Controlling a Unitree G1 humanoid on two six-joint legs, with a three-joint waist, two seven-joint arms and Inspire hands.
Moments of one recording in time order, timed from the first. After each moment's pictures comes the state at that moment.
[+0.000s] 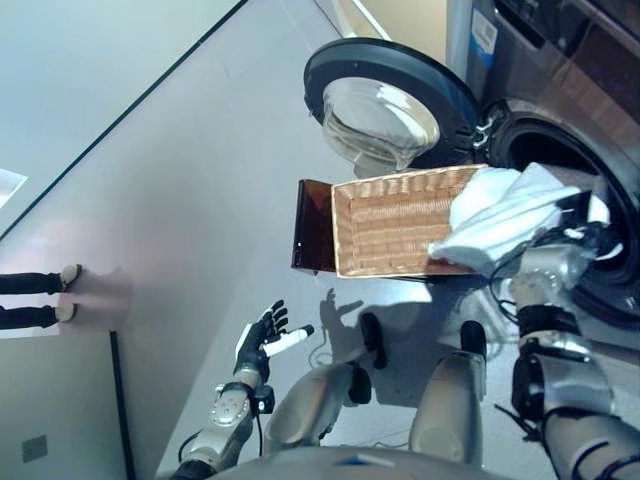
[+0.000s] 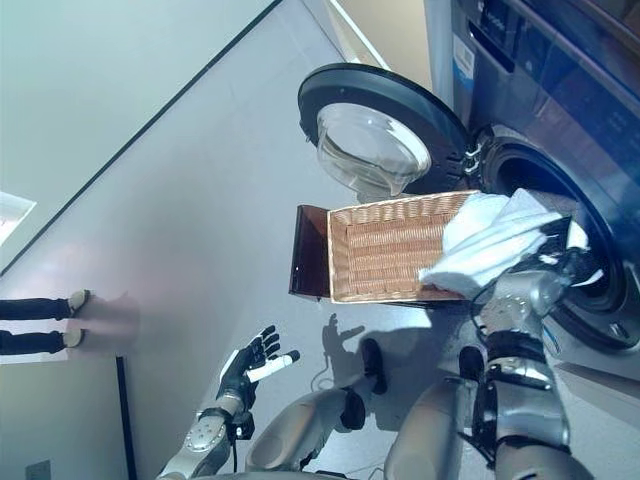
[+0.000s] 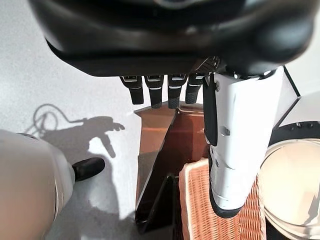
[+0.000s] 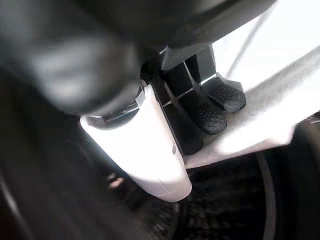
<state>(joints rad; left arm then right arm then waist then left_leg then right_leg) 0.11 0.17 -0.41 0.58 -0.41 -0.23 0.11 -0.69 -0.55 -0.29 0.93 1.03 -0.38 -0.46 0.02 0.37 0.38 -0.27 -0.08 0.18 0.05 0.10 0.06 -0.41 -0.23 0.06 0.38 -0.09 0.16</state>
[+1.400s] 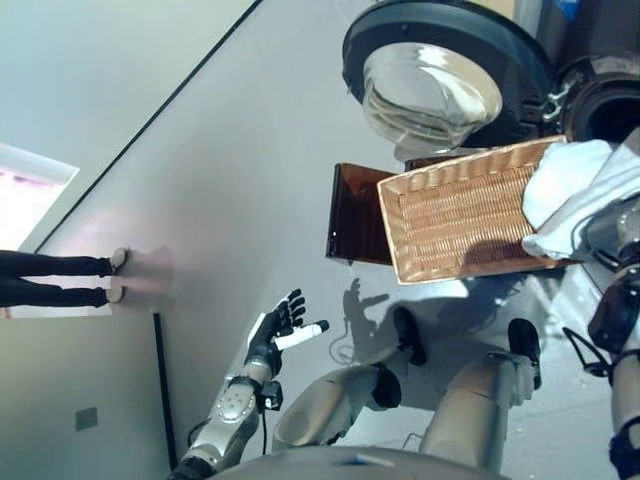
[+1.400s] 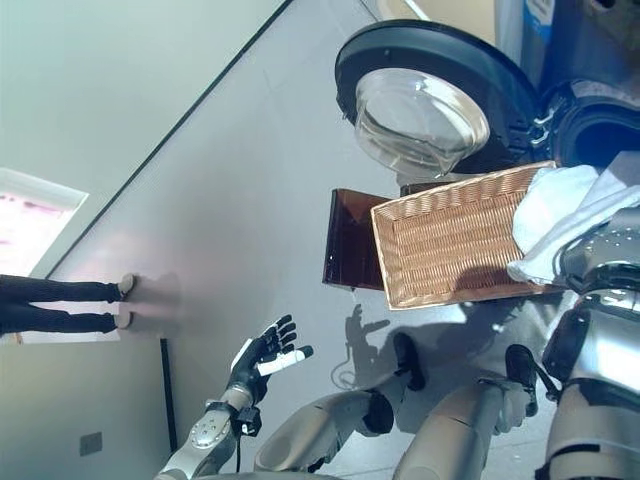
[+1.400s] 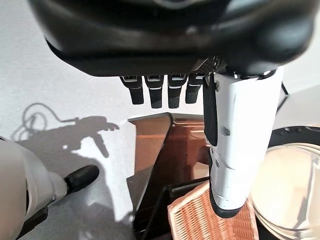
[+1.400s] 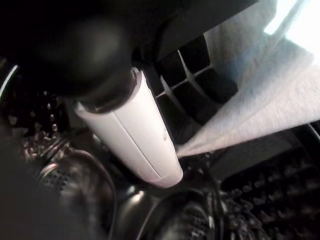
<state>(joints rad) 0.10 0.21 -0.49 0.46 -0.45 -0.25 0.09 -1.00 -0.83 -0.31 1.19 1.09 -0.37 -0.56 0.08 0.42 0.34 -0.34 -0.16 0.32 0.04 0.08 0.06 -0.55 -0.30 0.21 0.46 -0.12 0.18</state>
